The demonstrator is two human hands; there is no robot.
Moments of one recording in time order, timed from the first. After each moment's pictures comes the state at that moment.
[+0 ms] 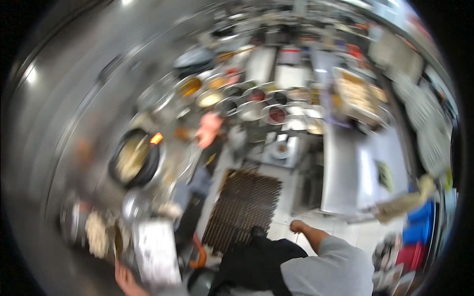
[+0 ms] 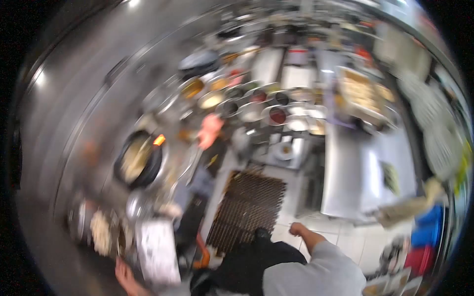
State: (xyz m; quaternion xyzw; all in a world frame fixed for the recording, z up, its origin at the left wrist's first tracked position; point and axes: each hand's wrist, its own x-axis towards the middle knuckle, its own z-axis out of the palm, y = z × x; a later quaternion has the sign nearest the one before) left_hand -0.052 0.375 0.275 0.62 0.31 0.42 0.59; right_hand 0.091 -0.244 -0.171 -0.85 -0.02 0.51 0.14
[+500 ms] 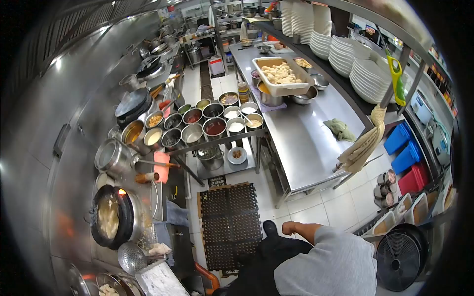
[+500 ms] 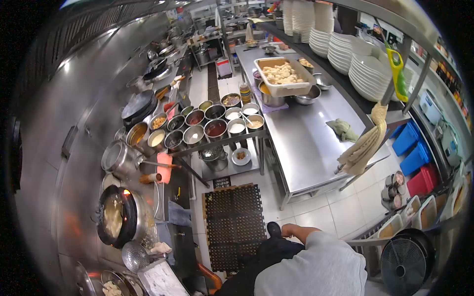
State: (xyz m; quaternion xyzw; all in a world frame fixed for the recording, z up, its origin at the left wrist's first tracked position) left_hand 0.034 0.362 0.271 0.53 0.31 0.29 0.73; right_hand 0.007 -0.224 -0.051 -0.80 0.13 0.54 0.23
